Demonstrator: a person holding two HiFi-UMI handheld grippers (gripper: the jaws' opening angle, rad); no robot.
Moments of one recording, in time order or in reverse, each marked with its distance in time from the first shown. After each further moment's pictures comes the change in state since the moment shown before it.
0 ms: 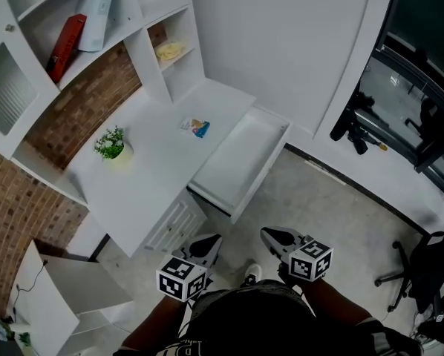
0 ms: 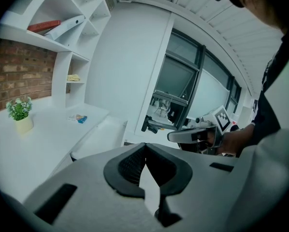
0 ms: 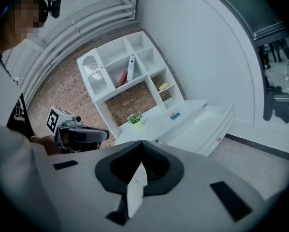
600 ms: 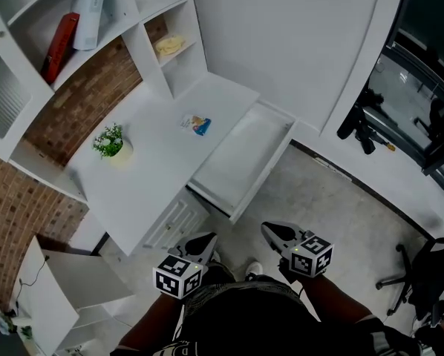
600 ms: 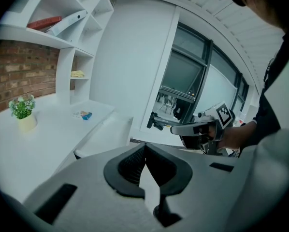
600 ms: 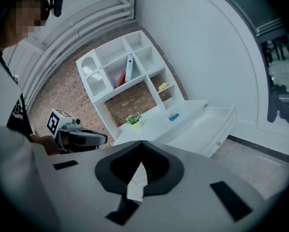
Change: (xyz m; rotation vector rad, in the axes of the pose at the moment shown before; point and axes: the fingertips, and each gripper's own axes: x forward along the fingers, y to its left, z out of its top) left arm 0.028 0.021 -0.002 -0.019 0.052 0.064; right arm 0.013 -0.039 0.016 0.001 0.007 0.032
